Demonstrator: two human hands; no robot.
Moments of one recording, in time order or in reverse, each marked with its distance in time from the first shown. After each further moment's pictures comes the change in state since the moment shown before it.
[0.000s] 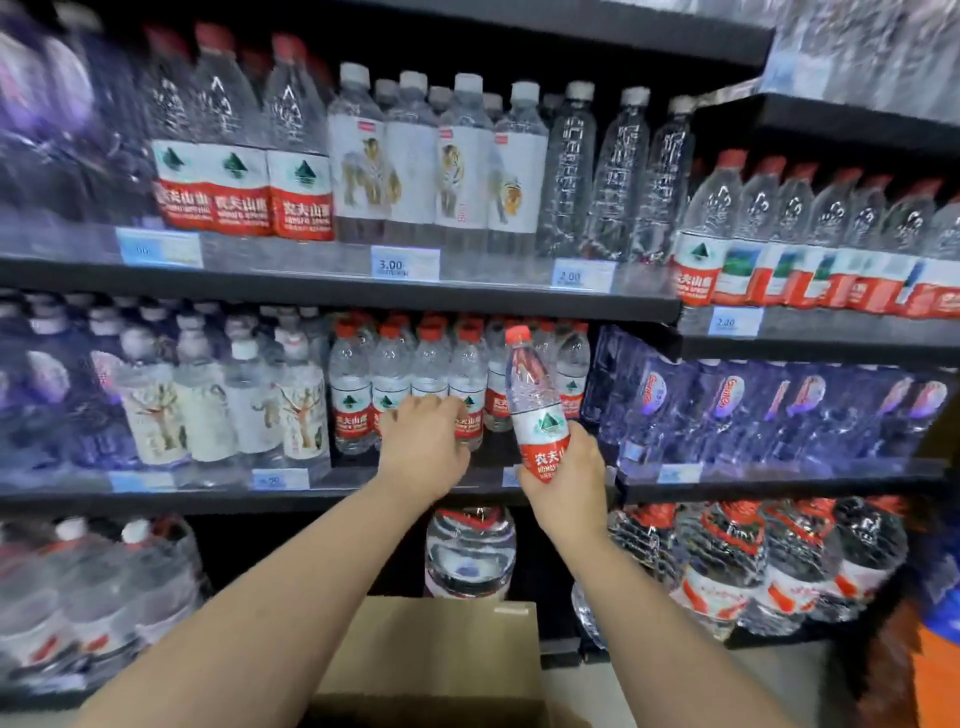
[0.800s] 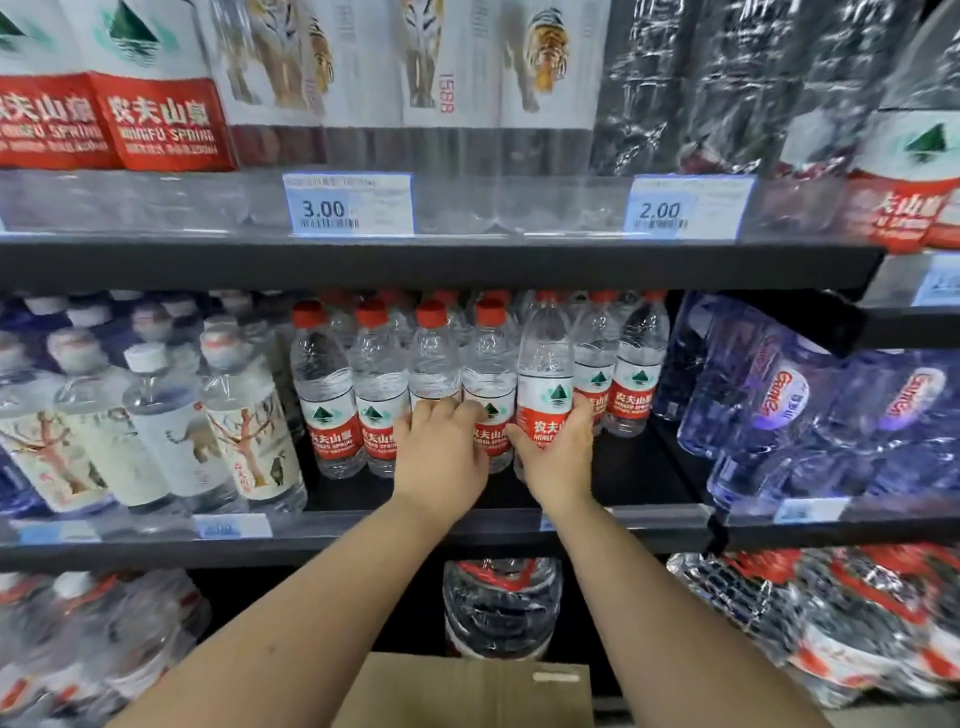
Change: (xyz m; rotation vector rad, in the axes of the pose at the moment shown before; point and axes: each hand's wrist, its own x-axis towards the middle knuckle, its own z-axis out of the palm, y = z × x) left_hand 0.106 -0.033 0.120 0.052 0.050 -0.034; right_hand 0.120 0.051 0.164 0.415 -0.118 0.236
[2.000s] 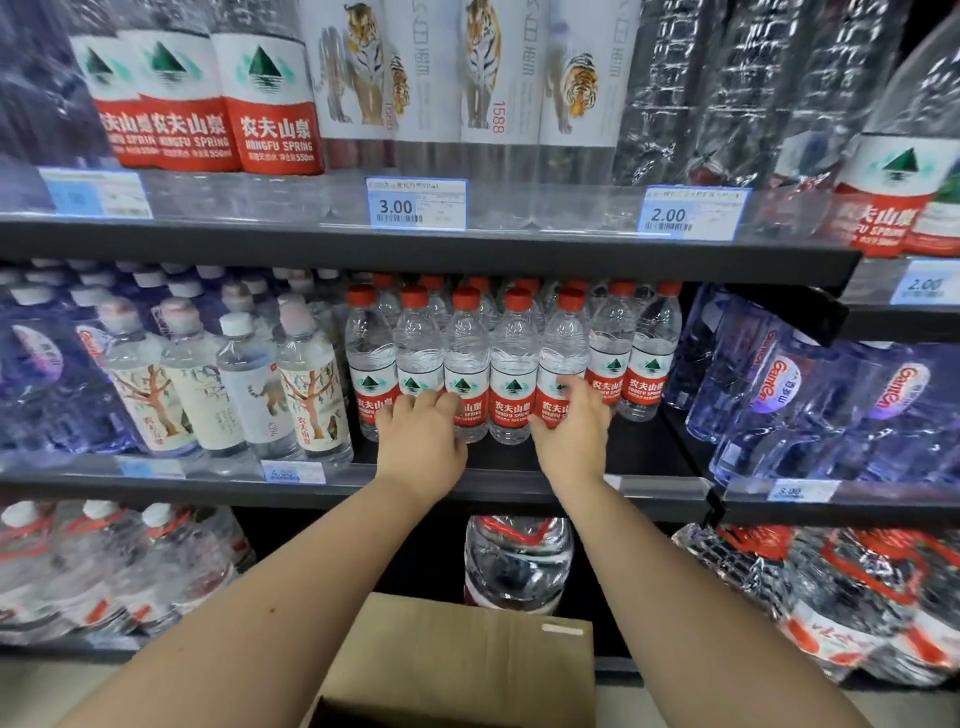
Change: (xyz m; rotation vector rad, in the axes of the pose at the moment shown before) left_hand -0.045 -0.027 -0.044 0.120 -0.089 -0.101; right_hand -0.037 -0.036 -0.019 -0.304 0.002 -0.136
